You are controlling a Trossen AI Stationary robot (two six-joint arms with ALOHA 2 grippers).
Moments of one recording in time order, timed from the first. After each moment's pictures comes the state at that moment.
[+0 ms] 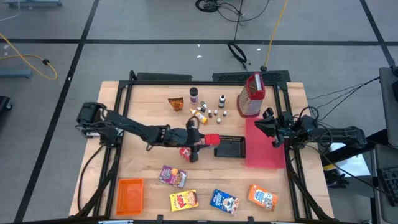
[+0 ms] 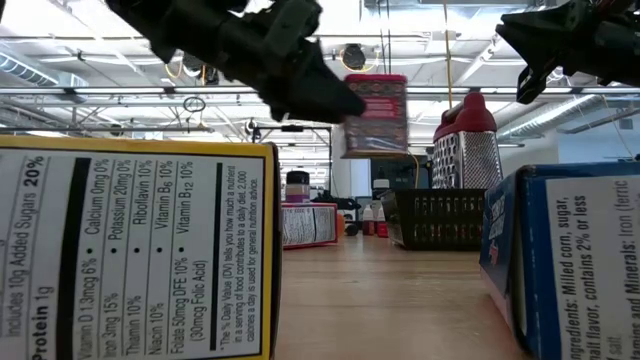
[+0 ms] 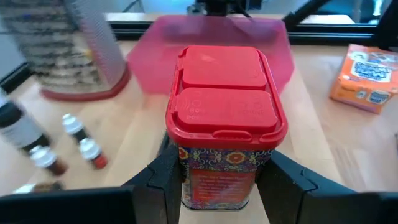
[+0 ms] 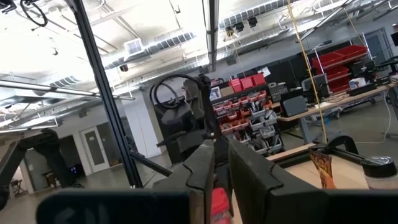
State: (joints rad) left arm -0.14 1.71 0.93 0.37 -0.20 -0.07; right arm -0.05 0.15 0.01 0.49 -0.02 0.35
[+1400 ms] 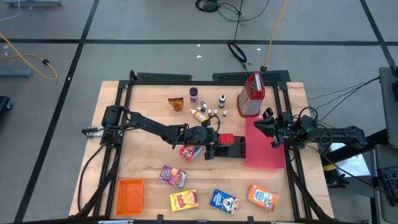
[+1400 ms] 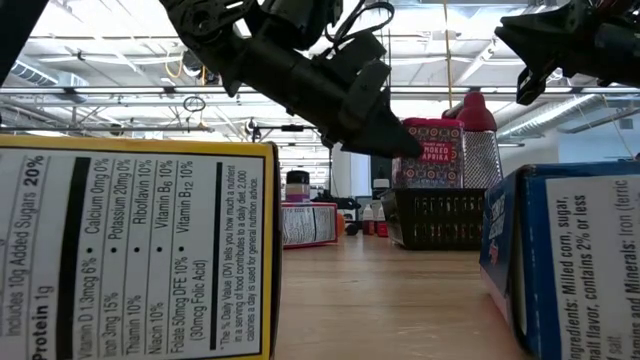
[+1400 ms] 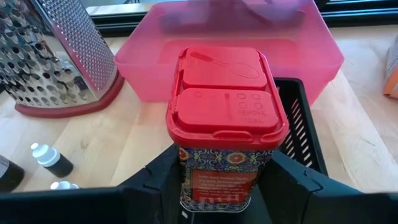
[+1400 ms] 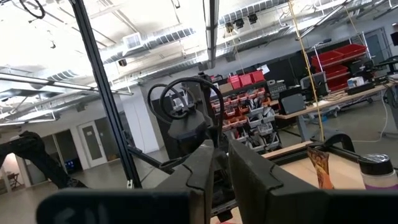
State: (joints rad) left arm -0.07 1.98 1.16 0.37 -0.15 0.02; right arm -0.05 0.15 0.01 0.47 -0.03 0.33
